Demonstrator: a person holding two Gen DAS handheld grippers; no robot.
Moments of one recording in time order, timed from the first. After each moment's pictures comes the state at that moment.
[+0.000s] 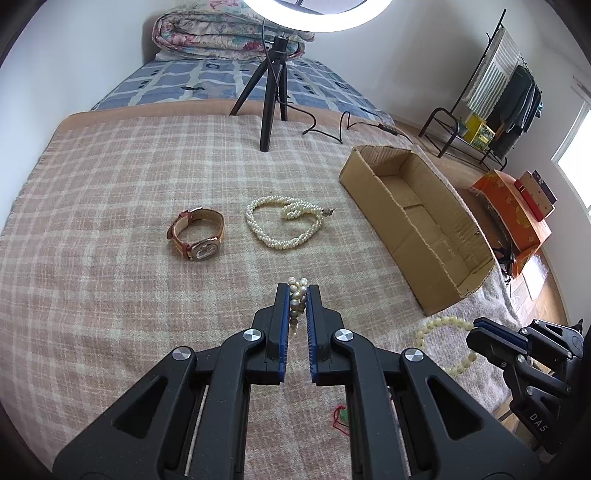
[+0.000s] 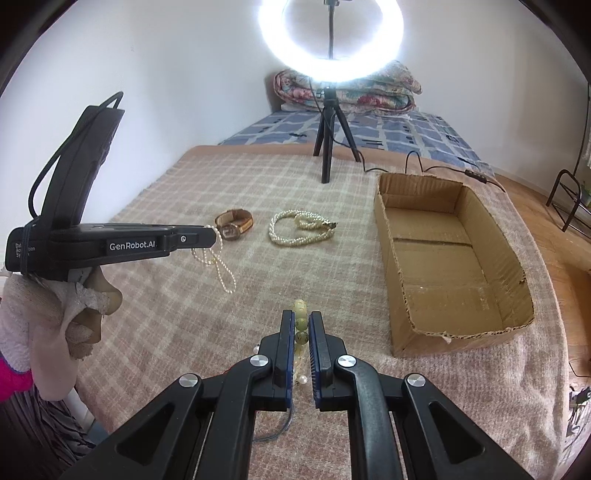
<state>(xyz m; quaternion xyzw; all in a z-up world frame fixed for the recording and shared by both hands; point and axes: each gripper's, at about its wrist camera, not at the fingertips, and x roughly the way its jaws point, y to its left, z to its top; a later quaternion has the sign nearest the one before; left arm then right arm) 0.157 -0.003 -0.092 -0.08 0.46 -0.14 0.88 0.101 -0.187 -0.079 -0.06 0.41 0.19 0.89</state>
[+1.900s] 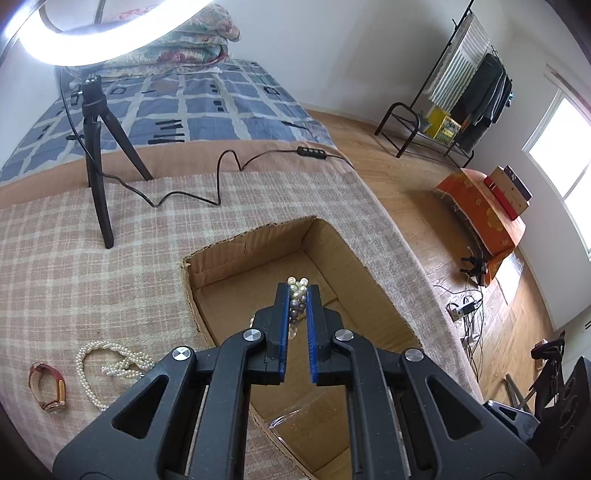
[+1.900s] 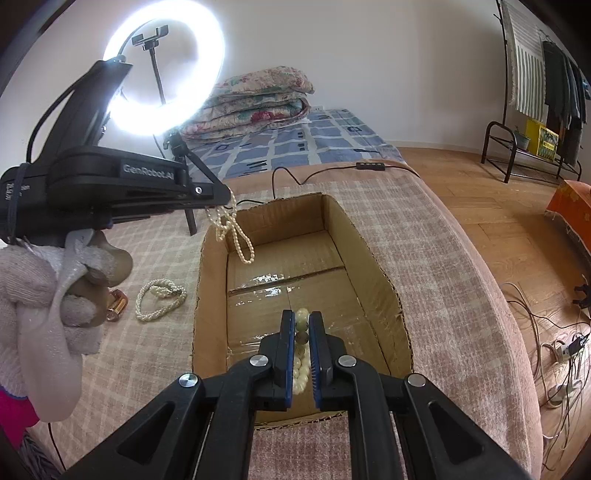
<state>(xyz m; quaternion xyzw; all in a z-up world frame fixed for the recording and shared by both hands) 0.318 -0.189 -0.066 -0.08 0.45 -0.21 0.86 0.190 -0.323 -0.074 0.03 0.40 0.05 0.91</state>
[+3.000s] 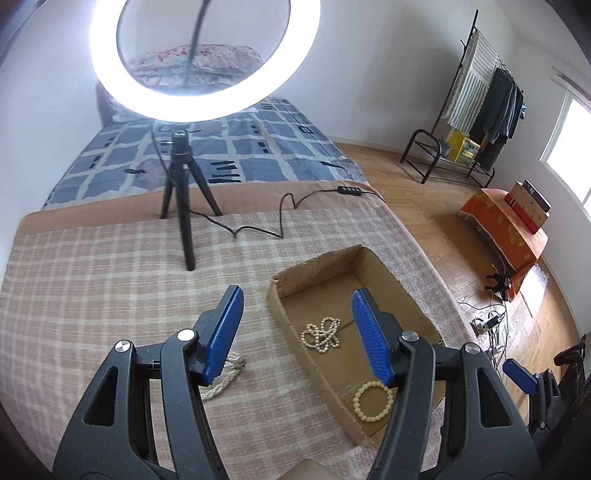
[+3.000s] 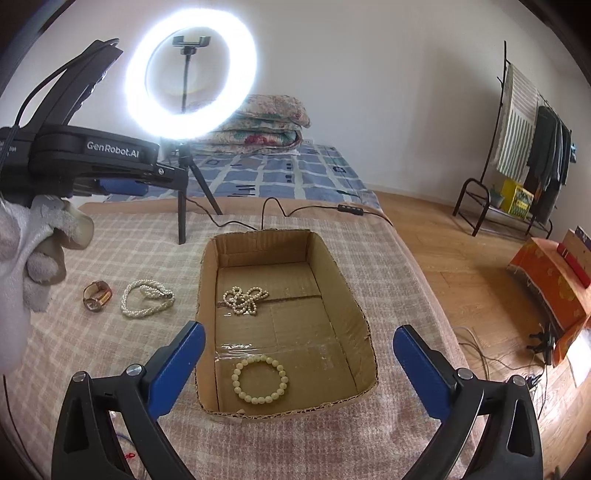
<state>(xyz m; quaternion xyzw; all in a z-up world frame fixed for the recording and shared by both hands) 0.275 -0.111 -0.006 -0.06 0.39 -0.16 0.90 0.153 -0.286 -0.041 -0.08 0.34 0.00 0.94</state>
